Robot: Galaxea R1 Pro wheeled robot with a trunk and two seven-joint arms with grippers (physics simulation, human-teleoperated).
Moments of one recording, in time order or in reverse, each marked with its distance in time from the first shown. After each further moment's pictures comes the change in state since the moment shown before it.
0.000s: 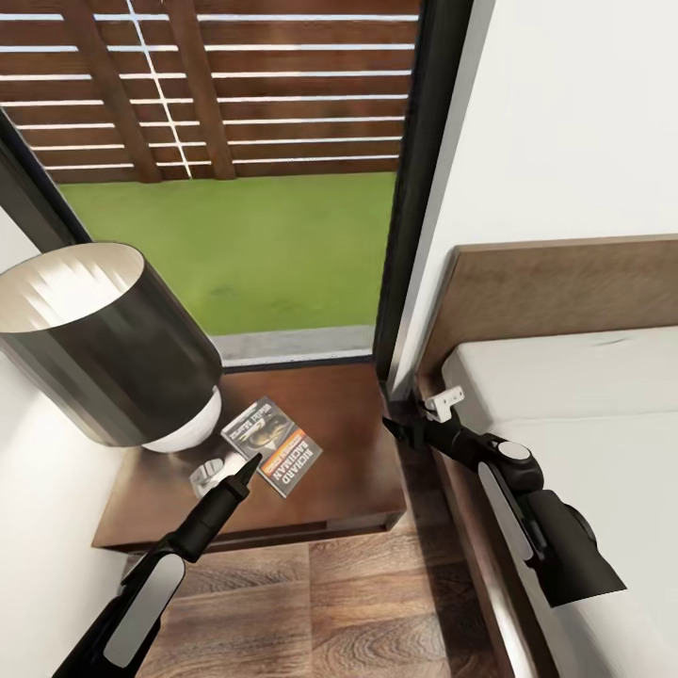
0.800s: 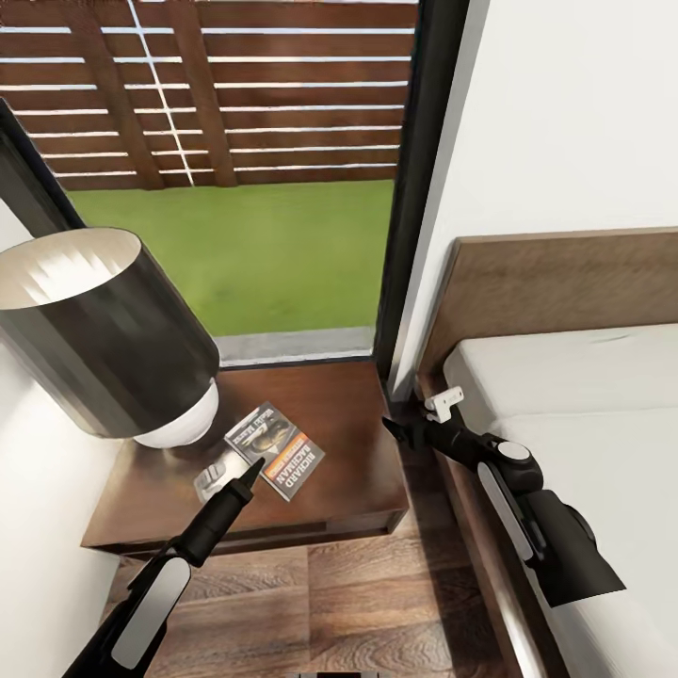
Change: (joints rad) left arm 0.000 -0.023 0.006 0.035 0.004 -0.005 -0.002; right arm 0.000 0.001 0.000 0.002 -0.001 0.000 0.000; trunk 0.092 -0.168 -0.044
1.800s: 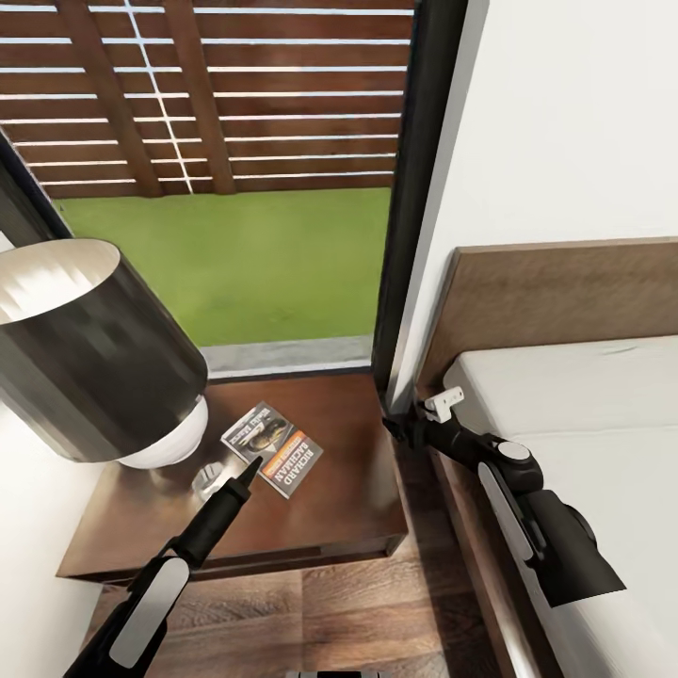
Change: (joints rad) left arm 0.000 0.000 0.000 0.007 0.060 0.000 0.000; right arm 0.000 -0.001 0.000 0.000 0.001 0.000 0.001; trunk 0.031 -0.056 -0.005
